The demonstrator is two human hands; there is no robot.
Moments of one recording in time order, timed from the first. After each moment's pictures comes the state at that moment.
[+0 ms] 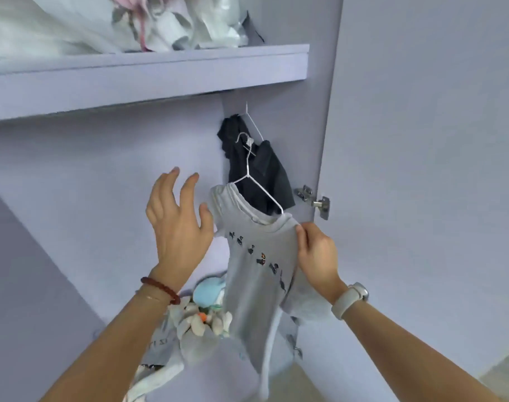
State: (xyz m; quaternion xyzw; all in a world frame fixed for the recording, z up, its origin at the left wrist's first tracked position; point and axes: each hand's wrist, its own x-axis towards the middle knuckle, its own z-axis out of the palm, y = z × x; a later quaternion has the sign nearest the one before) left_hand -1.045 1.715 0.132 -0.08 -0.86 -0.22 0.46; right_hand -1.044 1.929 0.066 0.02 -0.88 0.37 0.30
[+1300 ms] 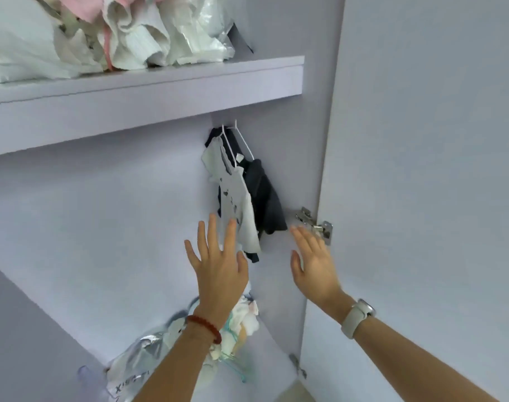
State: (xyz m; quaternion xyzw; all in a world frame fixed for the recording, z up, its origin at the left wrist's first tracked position) left_hand -1.119 1.771 0.077 -0.05 -0.93 -0.14 0.34; right_hand -1.118 1.947 0.059 0.09 -0.92 0.28 0.24
